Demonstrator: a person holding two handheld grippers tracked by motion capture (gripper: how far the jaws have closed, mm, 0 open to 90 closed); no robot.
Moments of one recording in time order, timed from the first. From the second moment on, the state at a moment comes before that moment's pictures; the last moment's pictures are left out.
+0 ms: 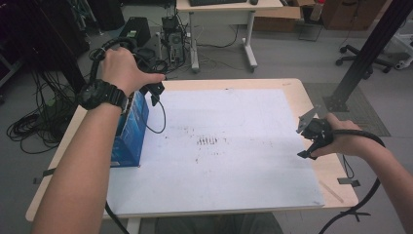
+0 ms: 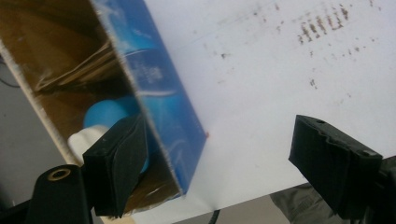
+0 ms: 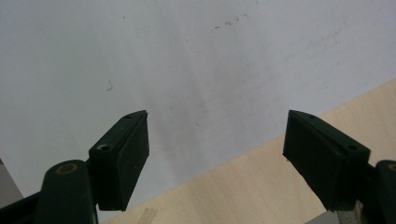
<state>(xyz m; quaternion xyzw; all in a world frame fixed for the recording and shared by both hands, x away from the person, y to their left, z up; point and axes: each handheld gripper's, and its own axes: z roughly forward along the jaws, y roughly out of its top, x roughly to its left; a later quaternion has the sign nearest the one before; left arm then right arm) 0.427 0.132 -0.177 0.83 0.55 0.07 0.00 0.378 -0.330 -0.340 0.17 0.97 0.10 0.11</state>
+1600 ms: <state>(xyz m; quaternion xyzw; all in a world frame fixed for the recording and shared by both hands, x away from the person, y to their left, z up) 0.416 0.063 -0.262 0.88 0.47 0.03 -0.01 0.380 -0.322 -0.339 0.16 0.98 0.10 0.10</state>
